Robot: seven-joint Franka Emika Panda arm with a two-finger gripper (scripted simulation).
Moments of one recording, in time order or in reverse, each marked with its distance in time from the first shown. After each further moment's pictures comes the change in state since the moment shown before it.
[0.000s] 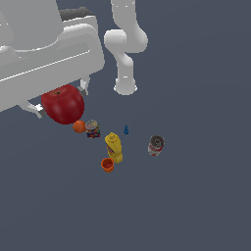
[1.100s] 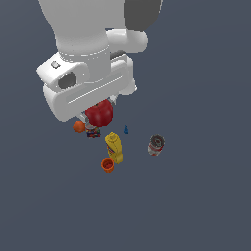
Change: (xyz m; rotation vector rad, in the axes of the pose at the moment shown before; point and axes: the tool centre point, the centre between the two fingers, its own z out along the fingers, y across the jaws) arm -0.004 -0.074 0.078 0.001 0.001 0.000
